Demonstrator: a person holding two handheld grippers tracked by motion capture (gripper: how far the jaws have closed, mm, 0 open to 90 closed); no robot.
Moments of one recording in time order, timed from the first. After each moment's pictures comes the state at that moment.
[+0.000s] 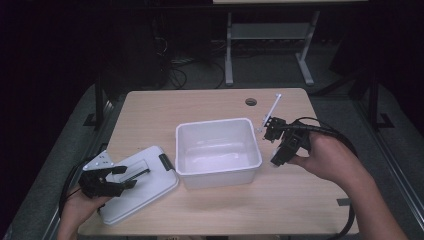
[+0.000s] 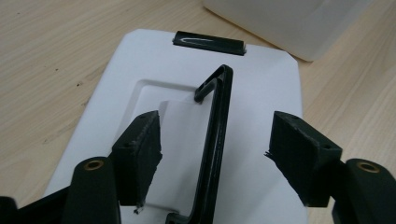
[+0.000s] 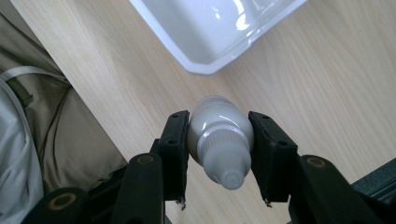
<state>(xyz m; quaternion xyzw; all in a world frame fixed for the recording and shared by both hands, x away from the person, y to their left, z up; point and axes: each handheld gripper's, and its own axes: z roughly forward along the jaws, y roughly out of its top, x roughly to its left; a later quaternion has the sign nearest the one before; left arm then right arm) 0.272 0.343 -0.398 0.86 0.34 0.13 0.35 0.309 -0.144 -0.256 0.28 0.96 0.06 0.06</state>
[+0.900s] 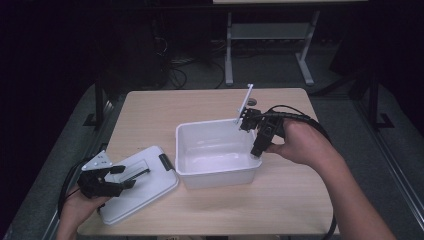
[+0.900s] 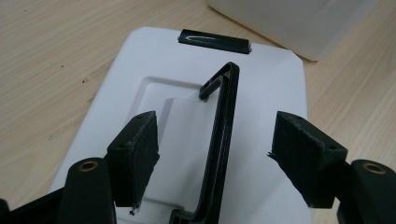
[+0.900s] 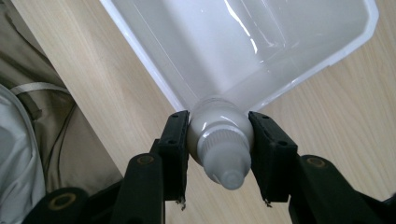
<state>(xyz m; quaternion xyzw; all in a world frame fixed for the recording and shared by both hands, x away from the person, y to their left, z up) 0.273 0.346 -0.399 0.86 0.35 0.13 0.35 0.336 -0.097 -0.251 0.25 0.97 0.06 0.05</state>
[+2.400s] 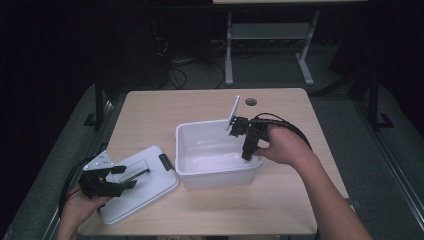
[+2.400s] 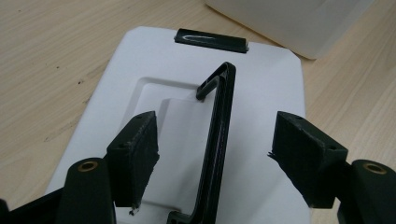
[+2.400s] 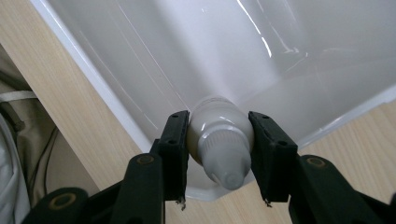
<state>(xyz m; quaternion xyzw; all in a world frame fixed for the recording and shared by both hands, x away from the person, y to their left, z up) 0.273 0.343 -0.399 0.86 0.34 0.13 0.35 0.364 -0.079 -0.306 0.25 0.97 0.05 0.02</state>
